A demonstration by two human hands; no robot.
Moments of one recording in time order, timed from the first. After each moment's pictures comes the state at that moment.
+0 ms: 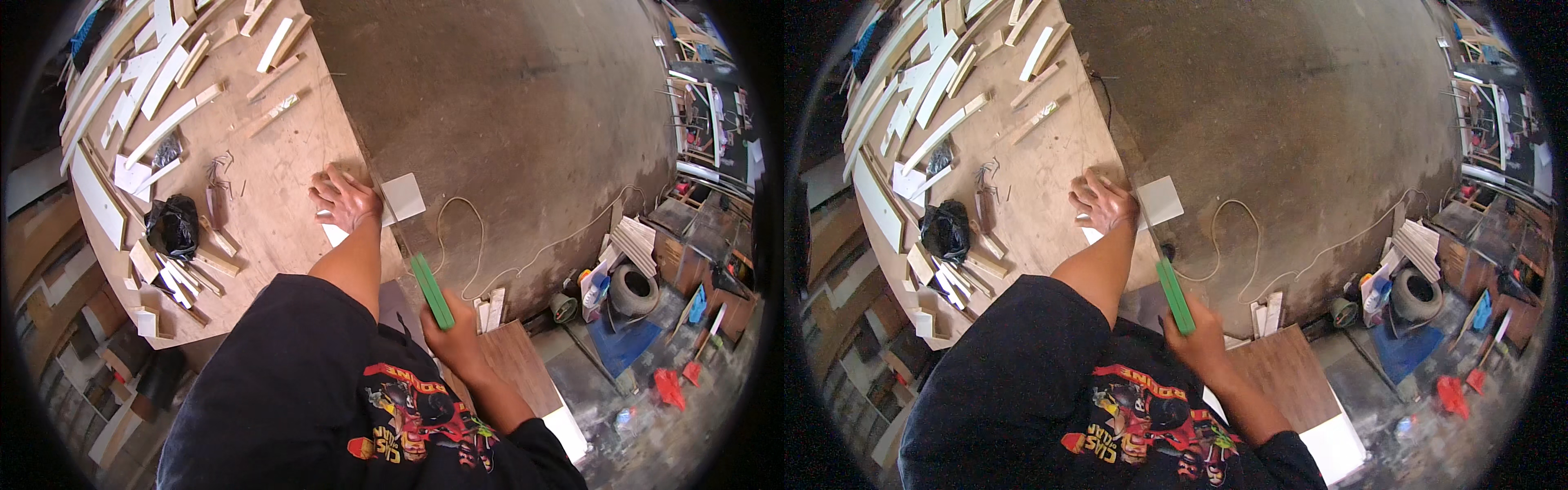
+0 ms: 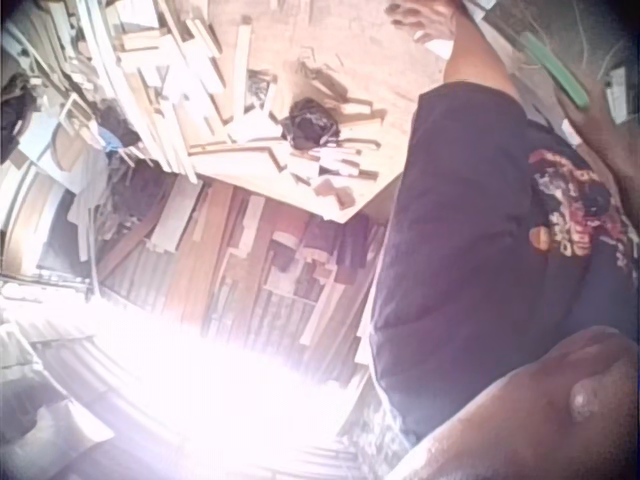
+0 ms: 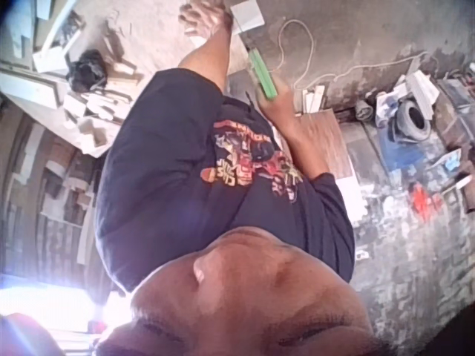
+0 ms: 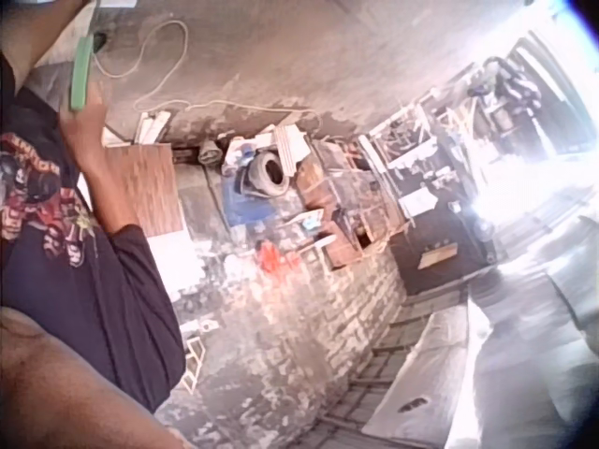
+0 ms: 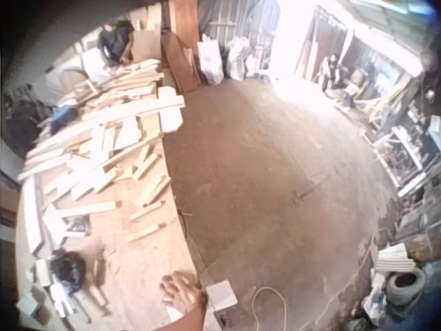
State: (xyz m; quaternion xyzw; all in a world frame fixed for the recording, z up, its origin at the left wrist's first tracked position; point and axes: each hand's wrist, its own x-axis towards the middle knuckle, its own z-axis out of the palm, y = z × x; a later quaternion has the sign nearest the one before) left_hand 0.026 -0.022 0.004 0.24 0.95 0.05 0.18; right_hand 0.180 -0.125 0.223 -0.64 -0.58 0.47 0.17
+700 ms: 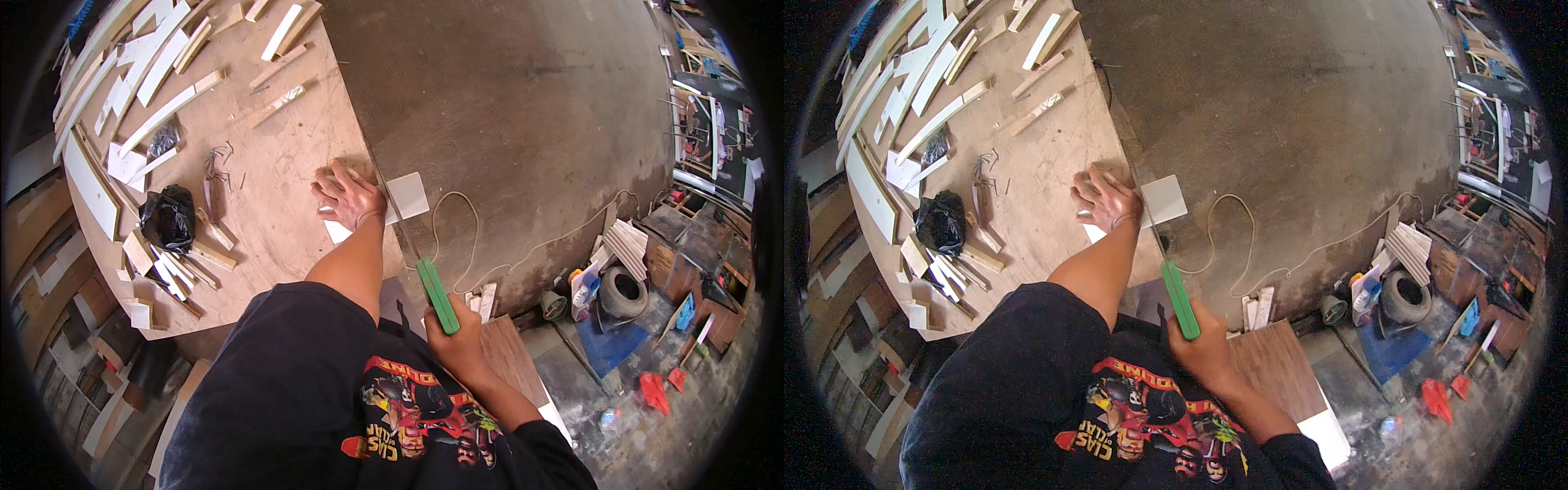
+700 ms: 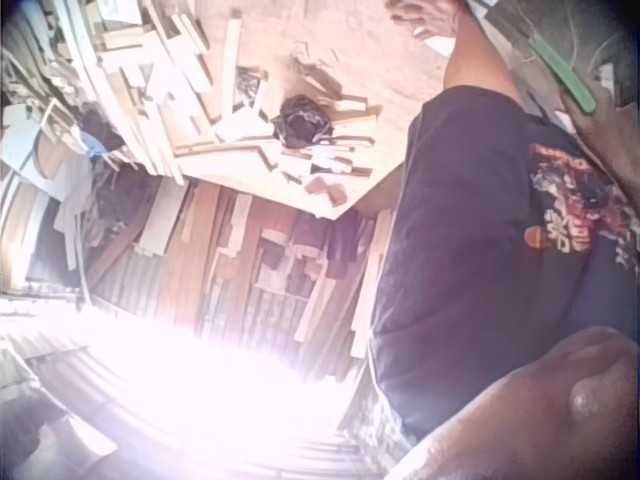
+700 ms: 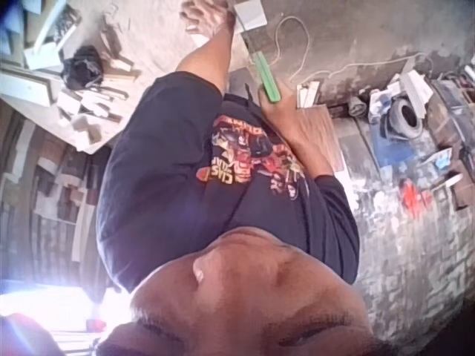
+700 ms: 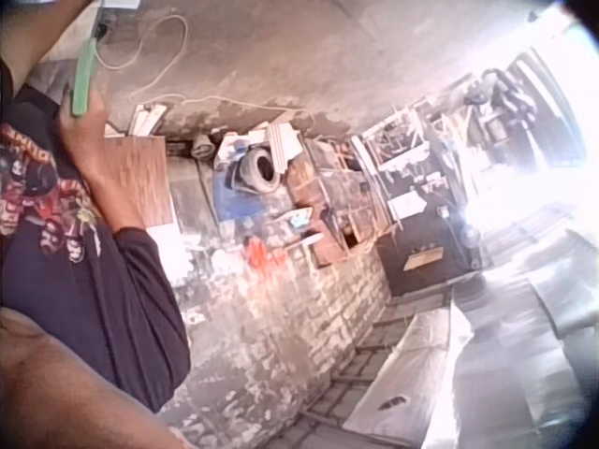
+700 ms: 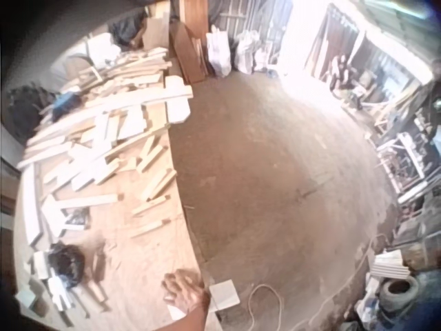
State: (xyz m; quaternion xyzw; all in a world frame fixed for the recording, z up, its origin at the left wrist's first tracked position) left_hand 0.022 -0.020 0.008 0.24 0.95 0.04 0.20; right_hand 0.175 -0.115 0.243 -0.66 -0.53 0.52 0.13
